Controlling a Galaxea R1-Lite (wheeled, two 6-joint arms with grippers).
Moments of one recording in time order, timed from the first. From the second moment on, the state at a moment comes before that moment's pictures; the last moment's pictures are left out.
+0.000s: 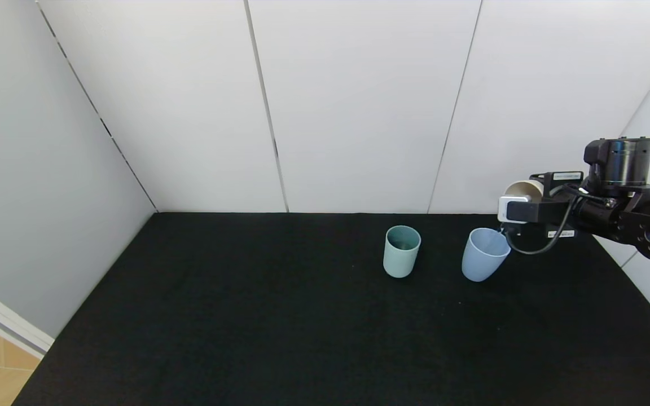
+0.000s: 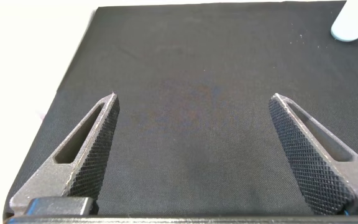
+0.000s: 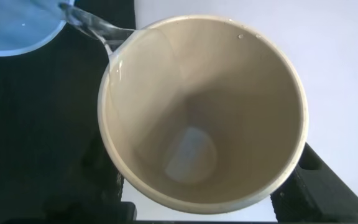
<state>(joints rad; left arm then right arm) 0.00 0.00 0.00 0.01 0.00 0.00 0.05 1.92 -1.17 -0.42 -0.13 -1.57</state>
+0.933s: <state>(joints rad) 0.00 0.00 0.00 0.01 0.00 0.00 0.07 1.89 -1.14 -0.32 -0.11 -1.22</state>
